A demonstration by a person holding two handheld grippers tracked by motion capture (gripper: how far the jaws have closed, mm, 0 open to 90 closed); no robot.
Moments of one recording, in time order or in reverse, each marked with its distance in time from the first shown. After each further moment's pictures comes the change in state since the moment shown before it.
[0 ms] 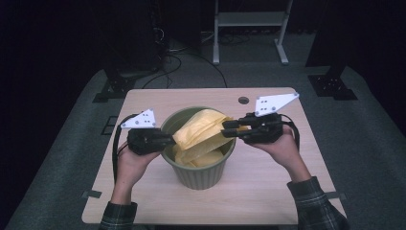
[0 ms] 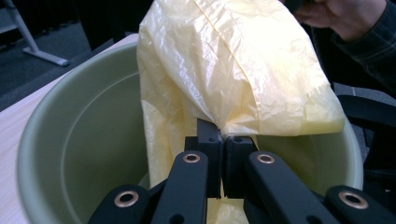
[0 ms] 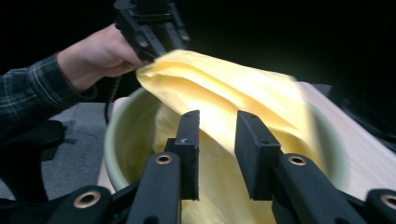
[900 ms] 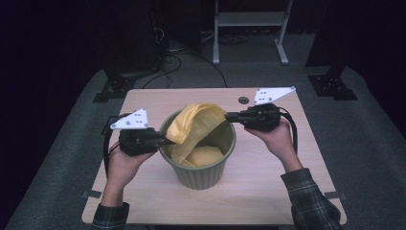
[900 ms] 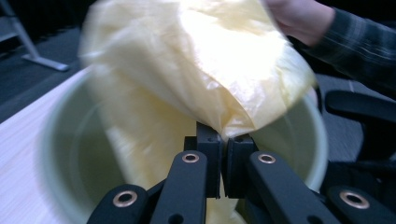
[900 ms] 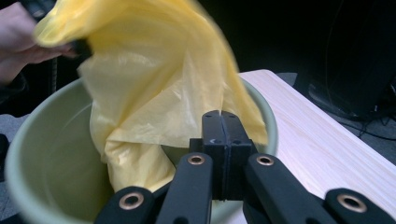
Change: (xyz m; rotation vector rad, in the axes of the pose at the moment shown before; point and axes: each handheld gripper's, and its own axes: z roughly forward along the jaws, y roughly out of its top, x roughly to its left) left arm -0.002 0.004 -0.026 -0.008 0.012 0.018; right arm -0.039 -0.015 0.006 0.005 -0.125 0.064
